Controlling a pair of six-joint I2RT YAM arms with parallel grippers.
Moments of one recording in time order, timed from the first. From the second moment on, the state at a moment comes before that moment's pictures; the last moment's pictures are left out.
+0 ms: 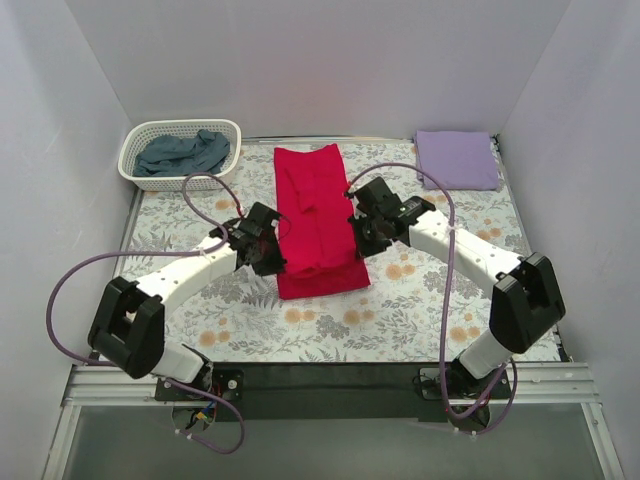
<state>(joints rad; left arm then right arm) -0.59 1.41 0.92 -0.62 -0.05 -0.86 0.69 1.55 1.22 -0.73 -0.10 0.28</state>
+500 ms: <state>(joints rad) -0.46 1.74 1.16 -0.39 -0.12 -0.63 0.59 1.75 1.33 -0.55 -0.01 0.18</state>
